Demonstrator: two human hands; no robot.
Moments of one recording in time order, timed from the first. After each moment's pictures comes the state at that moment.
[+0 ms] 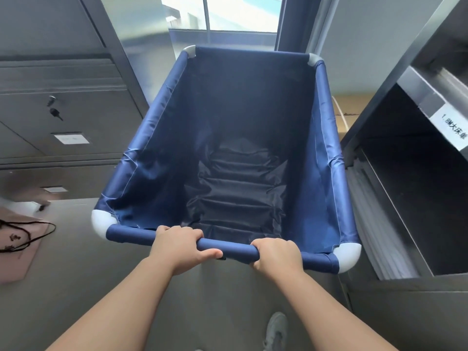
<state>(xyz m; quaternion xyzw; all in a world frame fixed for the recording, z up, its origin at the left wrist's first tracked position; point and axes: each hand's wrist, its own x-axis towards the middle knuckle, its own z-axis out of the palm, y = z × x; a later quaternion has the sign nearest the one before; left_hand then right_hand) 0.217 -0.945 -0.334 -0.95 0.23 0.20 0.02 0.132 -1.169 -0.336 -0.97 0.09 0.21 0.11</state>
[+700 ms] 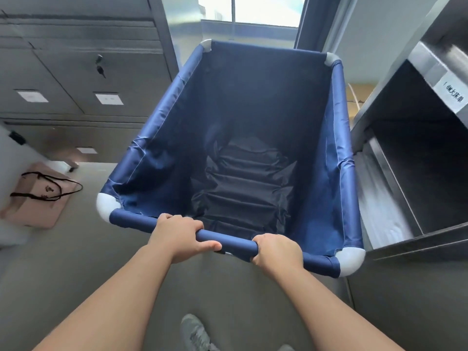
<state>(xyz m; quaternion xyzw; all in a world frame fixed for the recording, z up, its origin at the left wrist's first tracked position) 0.062 -0.884 -0.336 -0.96 0.21 0.19 0.02 -0.013 -1.117 -0.342 -0.96 0.08 0.23 0.11</state>
